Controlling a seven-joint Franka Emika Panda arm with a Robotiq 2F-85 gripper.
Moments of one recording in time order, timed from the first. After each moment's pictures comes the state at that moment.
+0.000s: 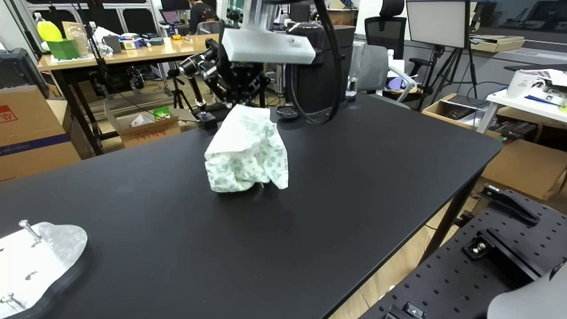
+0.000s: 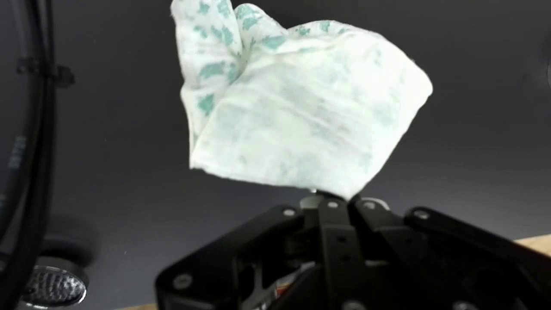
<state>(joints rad) 0.12 0.04 0.17 -2.44 0.16 2.79 0.17</state>
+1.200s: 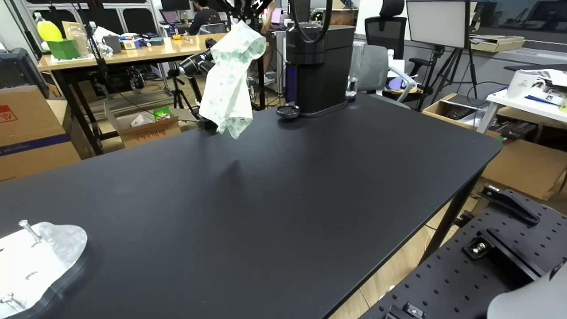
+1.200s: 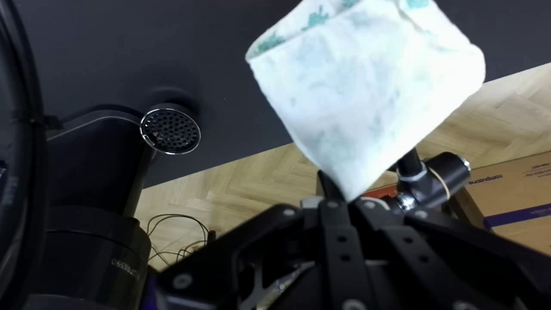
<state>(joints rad) 0.07 0.09 0.05 -2.06 -0.18 2.58 0.54</state>
